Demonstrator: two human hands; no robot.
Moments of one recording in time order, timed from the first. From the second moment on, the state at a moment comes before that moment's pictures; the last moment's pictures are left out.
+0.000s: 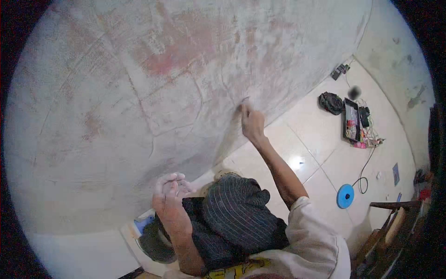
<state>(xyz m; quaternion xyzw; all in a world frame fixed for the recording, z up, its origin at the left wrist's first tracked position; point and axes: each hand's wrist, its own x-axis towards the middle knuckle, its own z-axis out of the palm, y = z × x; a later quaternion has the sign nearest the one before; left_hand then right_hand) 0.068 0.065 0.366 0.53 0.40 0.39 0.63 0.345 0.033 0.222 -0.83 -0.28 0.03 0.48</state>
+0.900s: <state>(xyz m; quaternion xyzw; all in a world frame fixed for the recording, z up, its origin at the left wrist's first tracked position) 0.065 0.063 0.364 0.57 0.37 0.40 0.61 0.346 0.029 0.216 -0.83 -0.27 -0.03 0.48</state>
